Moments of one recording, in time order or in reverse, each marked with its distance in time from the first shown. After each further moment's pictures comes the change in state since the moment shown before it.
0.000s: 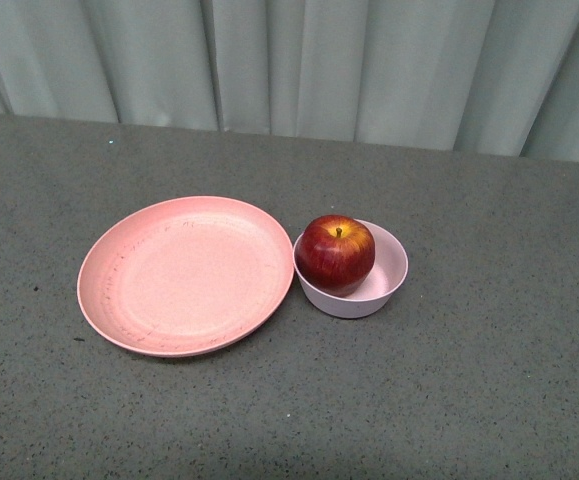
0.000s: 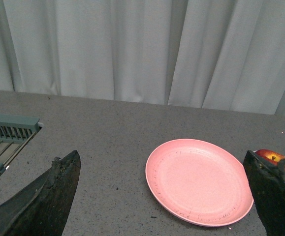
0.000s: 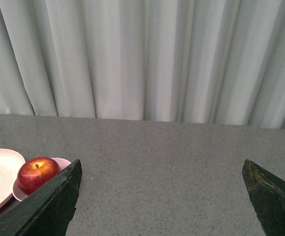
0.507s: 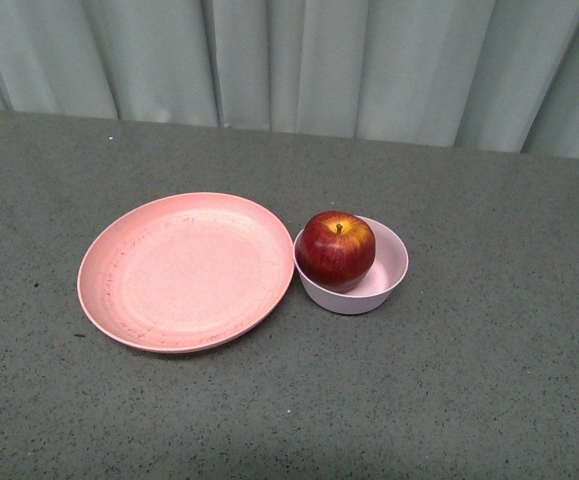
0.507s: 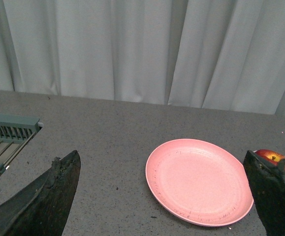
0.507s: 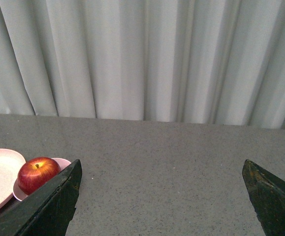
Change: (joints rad) left arm 0.000 0.000 0.000 0.000 0.000 0.000; right arm 0.000 0.000 0.000 0.000 0.000 0.000
